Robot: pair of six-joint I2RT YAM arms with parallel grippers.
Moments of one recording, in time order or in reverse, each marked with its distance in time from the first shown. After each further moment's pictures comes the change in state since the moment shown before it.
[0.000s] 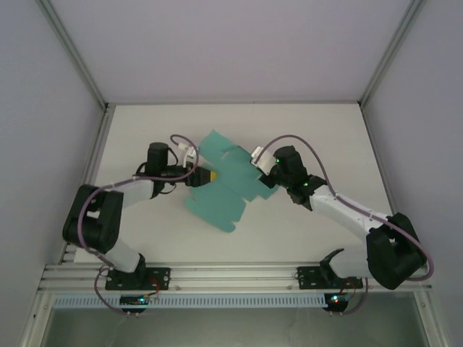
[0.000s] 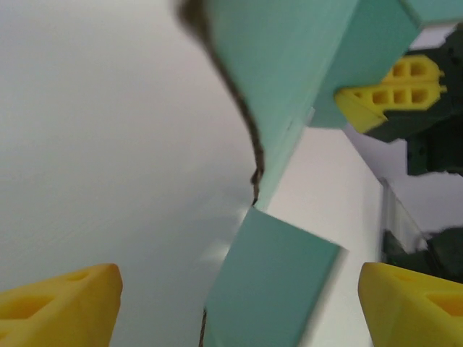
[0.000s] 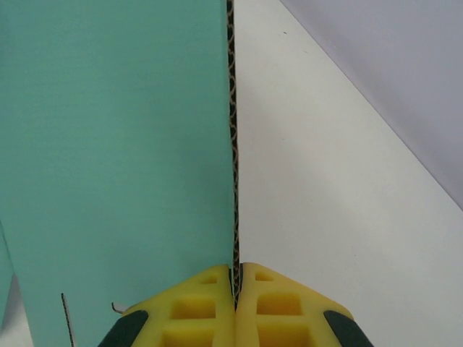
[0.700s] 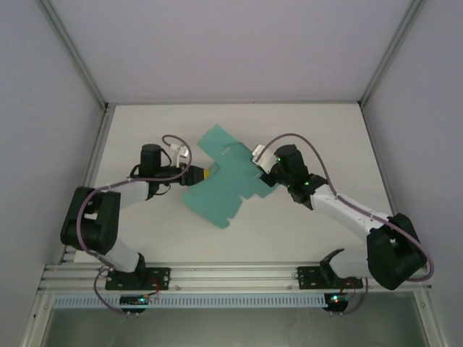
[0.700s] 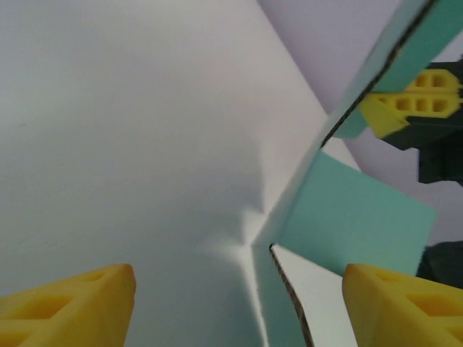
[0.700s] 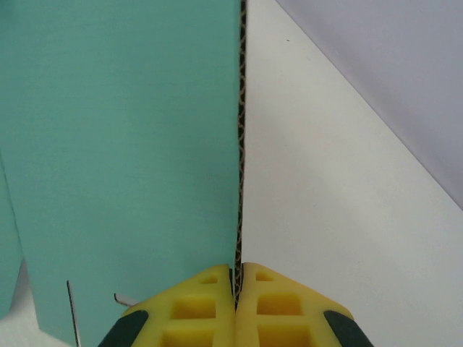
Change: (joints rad) left arm 0.030 0.111 0.013 0.101 0.110 -0.066; right arm -0.009 -0.002 0.010 0.011 0.004 0.007
